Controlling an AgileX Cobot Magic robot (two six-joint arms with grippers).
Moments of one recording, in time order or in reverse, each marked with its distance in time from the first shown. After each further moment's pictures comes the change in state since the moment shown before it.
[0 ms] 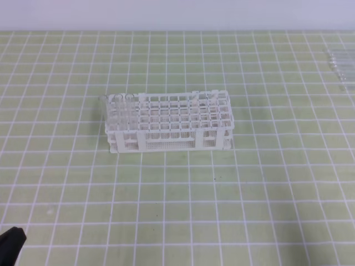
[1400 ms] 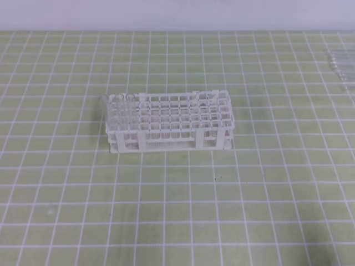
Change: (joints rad) left arm 0.158 -0.095 -0.006 0.121 -0.036 -0.029; right arm -0.048 -0.067 0.006 0.087 0.286 0.000
